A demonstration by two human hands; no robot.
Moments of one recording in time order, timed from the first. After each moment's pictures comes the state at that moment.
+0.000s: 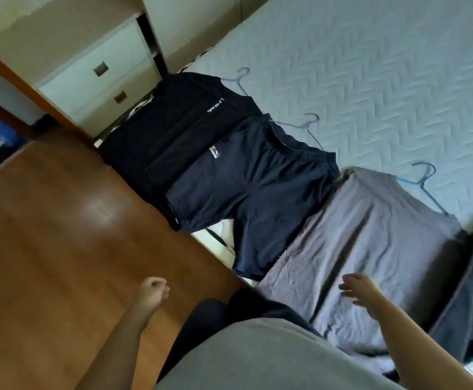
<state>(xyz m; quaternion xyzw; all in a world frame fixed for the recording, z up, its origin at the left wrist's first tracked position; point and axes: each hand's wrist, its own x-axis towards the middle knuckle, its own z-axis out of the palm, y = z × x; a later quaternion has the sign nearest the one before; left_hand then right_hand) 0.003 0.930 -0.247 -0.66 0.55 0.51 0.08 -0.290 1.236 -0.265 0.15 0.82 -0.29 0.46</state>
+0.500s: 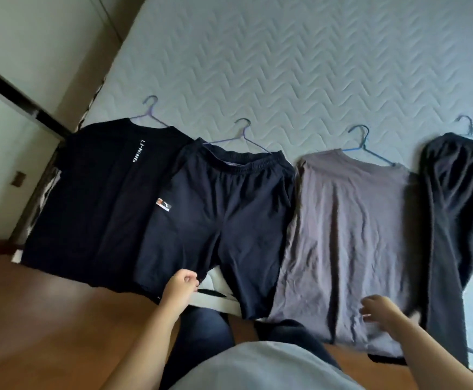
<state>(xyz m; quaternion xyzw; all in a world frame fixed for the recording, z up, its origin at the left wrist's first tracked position) -0.191 0.841 -0.266 -0.43 0.72 0.48 0.25 -0.269 1.235 -0.264 0.37 0.77 -0.28 0.43</state>
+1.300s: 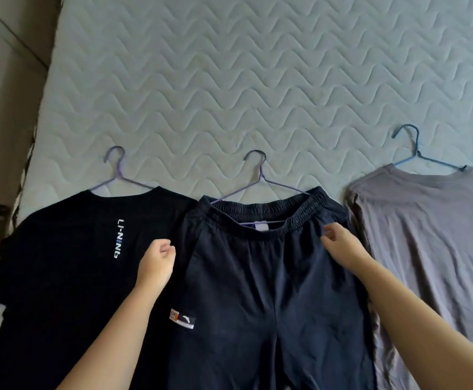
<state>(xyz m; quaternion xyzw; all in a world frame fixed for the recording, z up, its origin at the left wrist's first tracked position) -0.509 0.621 -0.379 -0.31 0.84 0.38 0.21 -0.535 0.979 -0.382 0.22 0.88 -0.28 0.31</state>
